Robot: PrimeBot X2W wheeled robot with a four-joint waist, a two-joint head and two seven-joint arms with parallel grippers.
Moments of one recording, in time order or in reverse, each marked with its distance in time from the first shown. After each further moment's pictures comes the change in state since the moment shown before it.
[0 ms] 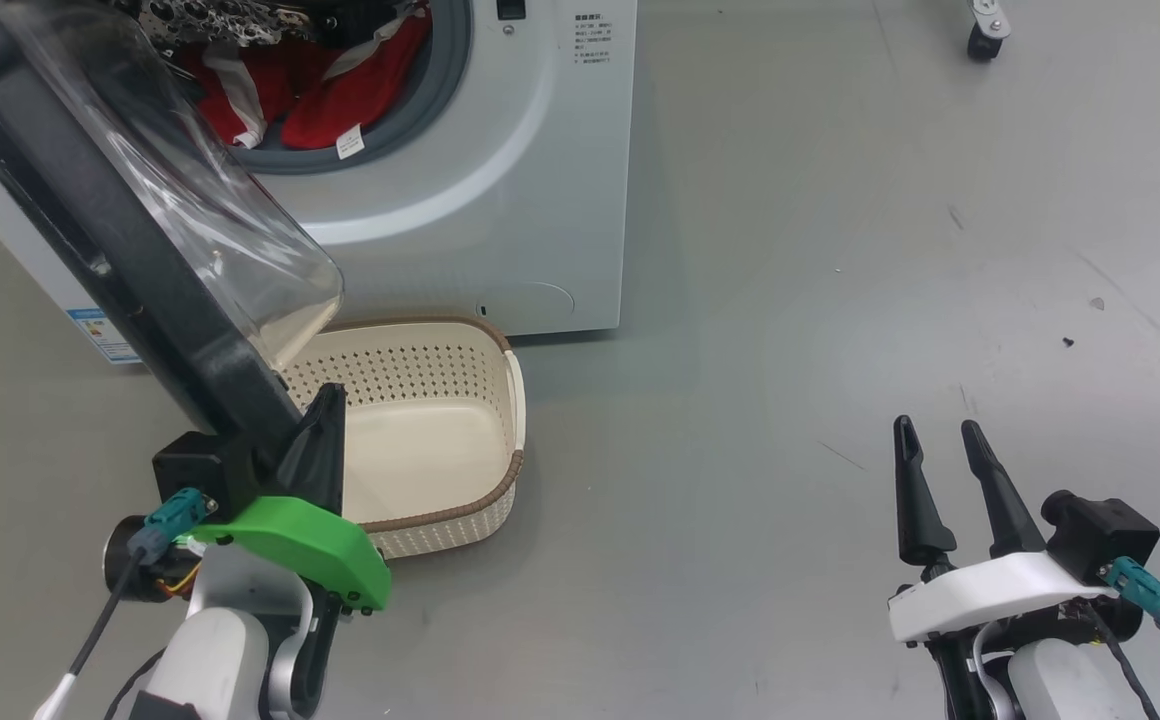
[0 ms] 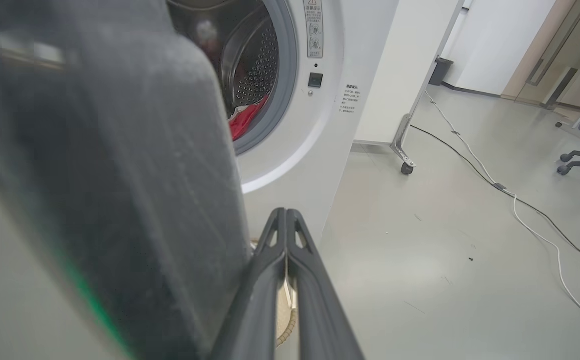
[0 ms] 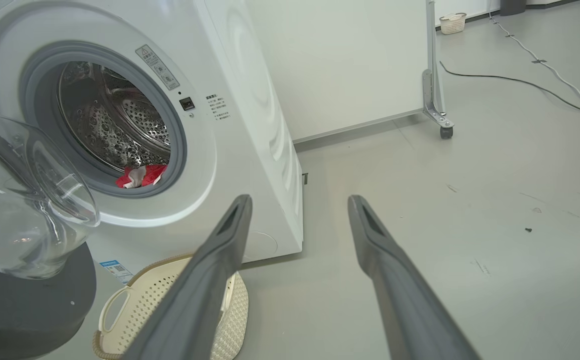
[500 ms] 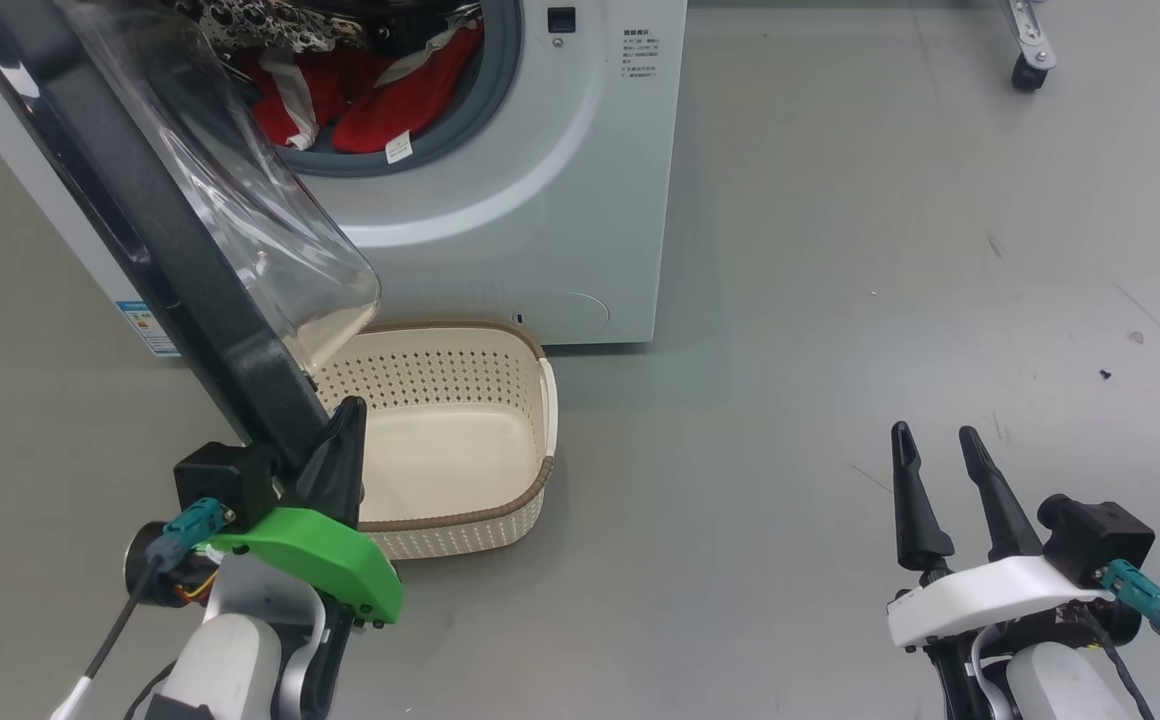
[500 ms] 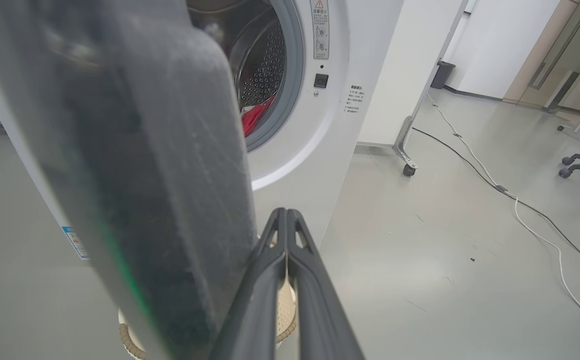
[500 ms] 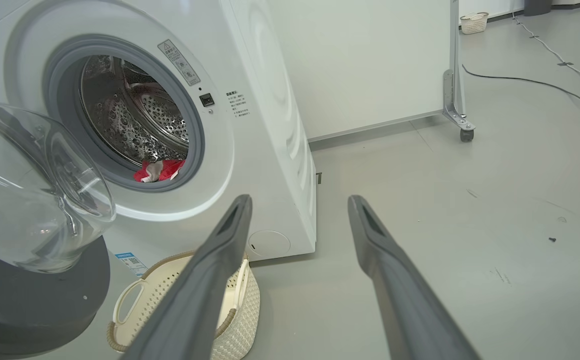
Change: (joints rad) left arm -0.002 -0.006 -0.017 0.041 -0.004 -0.002 -0.023; right arm 0.001 0.000 -0.001 0.013 -0.009 0.003 0.000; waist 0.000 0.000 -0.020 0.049
